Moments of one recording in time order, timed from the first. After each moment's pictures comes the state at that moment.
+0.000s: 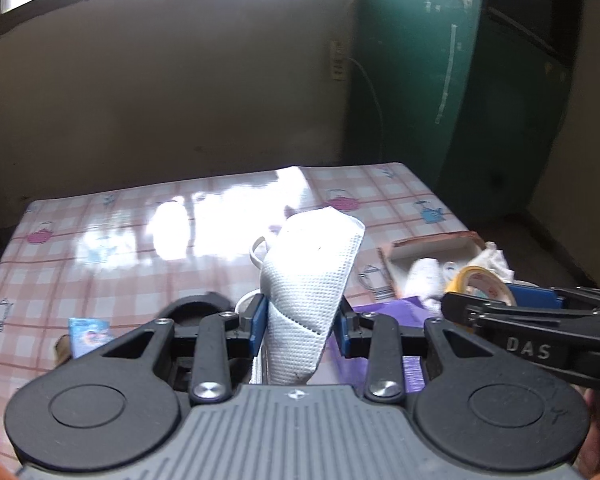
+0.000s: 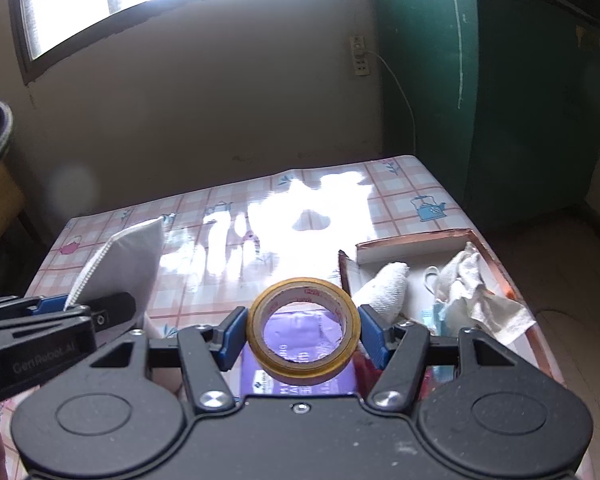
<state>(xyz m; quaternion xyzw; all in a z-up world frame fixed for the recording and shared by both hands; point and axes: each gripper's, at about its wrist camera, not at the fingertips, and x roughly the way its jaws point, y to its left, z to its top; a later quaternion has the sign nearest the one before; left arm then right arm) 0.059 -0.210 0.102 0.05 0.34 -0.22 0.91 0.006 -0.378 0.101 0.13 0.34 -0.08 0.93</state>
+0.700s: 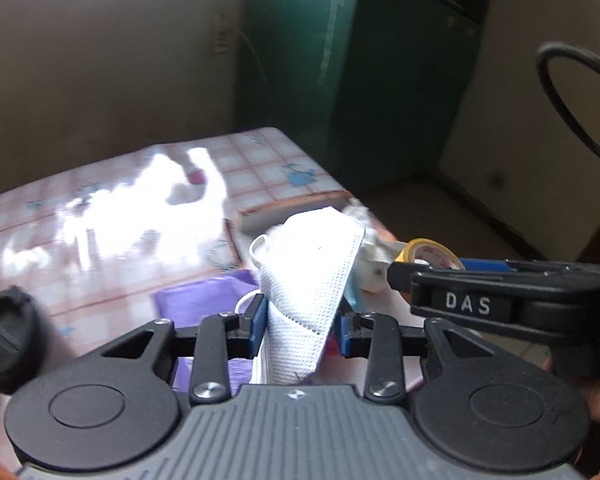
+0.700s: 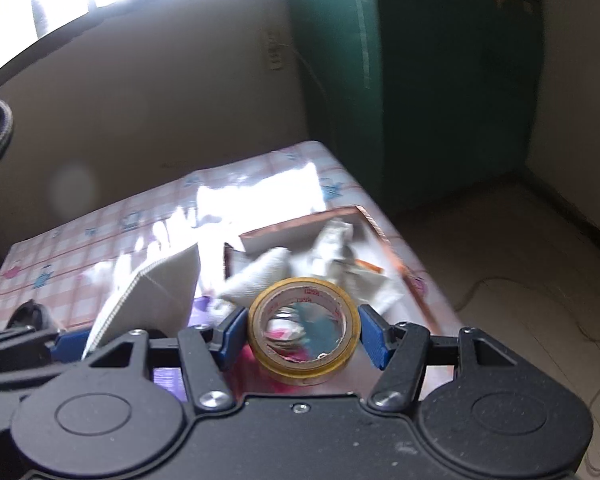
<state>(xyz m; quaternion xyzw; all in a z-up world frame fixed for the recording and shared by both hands) 0.024 -0.306 0.075 0.07 0.36 -0.35 0.86 -0.039 -0.469 0.083 0.17 0.35 -0.18 0.91</state>
